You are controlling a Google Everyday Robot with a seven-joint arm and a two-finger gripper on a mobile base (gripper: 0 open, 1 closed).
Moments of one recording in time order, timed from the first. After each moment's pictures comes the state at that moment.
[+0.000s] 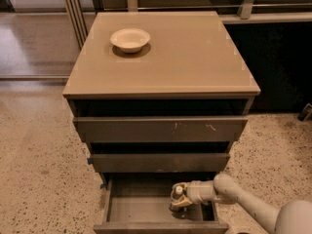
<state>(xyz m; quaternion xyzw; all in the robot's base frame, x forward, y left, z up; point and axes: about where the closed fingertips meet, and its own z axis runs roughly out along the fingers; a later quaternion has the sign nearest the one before) 0.546 -0.103 0.220 -0.60 0.67 0.25 0.37</state>
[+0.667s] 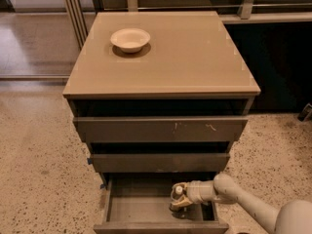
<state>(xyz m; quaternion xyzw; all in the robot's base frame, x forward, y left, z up) 0.546 -0.103 0.220 -0.60 0.67 0.25 0.37</state>
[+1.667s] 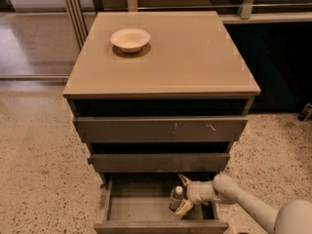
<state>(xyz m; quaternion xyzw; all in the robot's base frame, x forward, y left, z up) 0.546 -0.103 0.220 -0.60 0.67 0.25 0.37</state>
